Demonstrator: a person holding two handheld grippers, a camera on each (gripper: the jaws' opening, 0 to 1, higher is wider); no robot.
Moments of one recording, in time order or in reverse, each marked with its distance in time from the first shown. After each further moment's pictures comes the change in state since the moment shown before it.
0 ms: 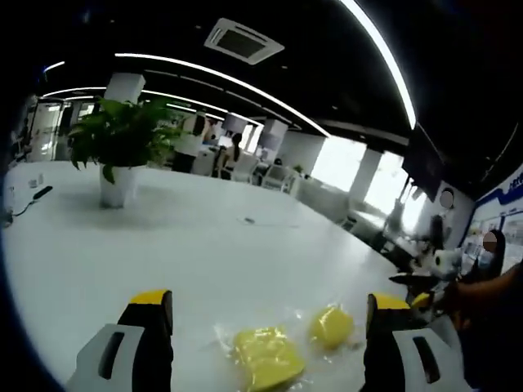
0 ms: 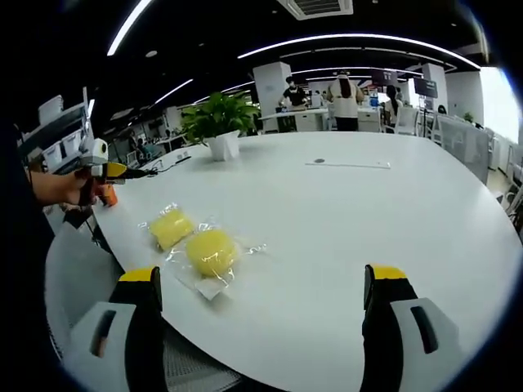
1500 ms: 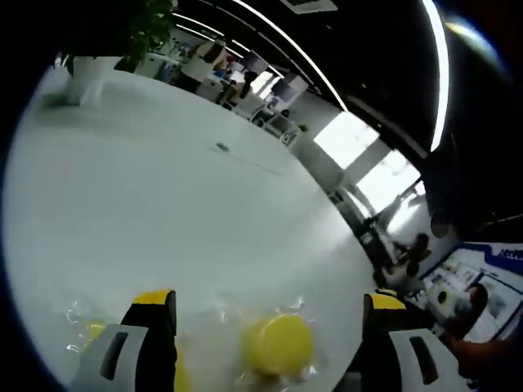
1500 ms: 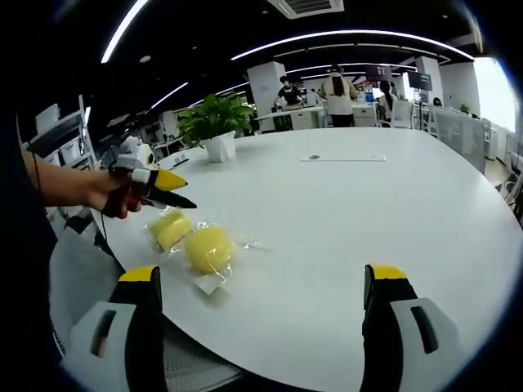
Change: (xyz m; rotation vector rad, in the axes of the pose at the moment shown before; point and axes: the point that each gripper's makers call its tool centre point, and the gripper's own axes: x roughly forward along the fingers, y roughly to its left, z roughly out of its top) left arm 0.132 -0.064 -0.086 -0.366 0.302 -0.066; right arm -0.006 -0.004 -0.004 0.034 -0.003 0.001
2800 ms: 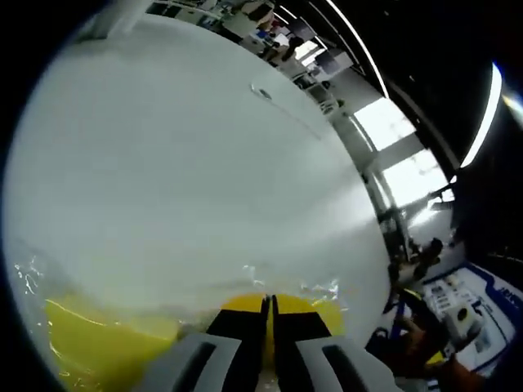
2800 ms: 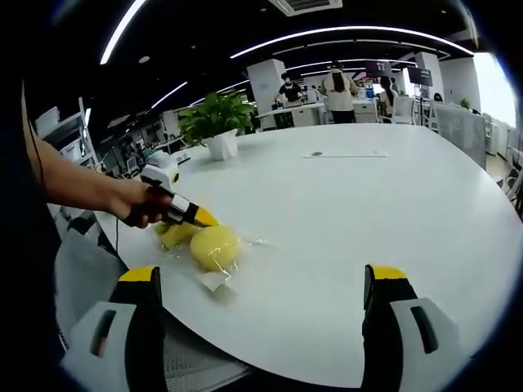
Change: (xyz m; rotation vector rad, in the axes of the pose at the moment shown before) left arm 0.029 0.030 -0.037 -0.140 0.174 0.083; right arm -0.002 0.007 -0.004 0.020 0.014 0.013
